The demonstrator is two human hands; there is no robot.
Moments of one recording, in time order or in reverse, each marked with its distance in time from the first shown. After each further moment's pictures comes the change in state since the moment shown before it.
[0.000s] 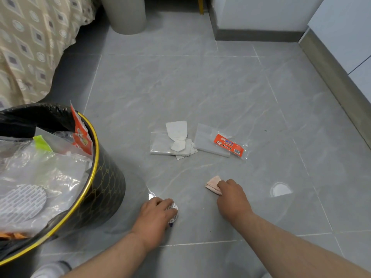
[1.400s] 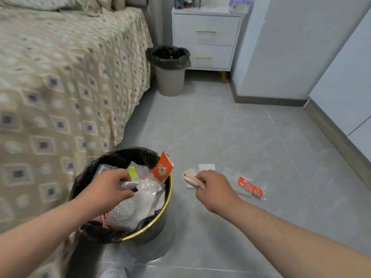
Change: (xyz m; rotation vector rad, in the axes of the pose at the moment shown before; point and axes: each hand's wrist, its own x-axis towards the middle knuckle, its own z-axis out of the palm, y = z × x) left_hand -0.142 -0.080 -0.275 -0.271 0.370 -0.424; right_hand -0.087 -0.209 -0.150 0.226 0.135 -0.403
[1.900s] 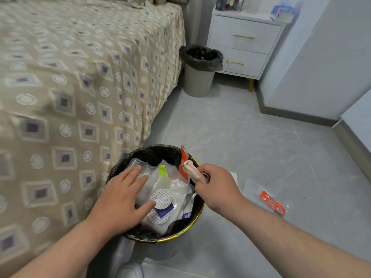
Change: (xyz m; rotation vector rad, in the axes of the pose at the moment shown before) left_hand -0.030 -0.078 0.020 0.288 0.142 0.079; right_hand 0.020 -0.096 0.027 0.140 0.000 -0.053
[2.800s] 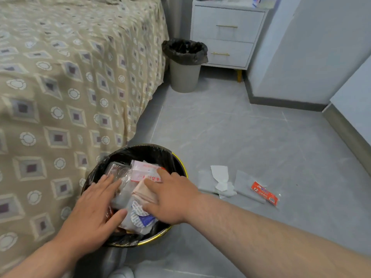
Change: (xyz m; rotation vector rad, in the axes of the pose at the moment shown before) left_hand -0.016 -0.015 0.010 -0.081 -0.031 0.061; right_hand 0.010 -0.006 0.037 -0.598 -0.415 -0.342
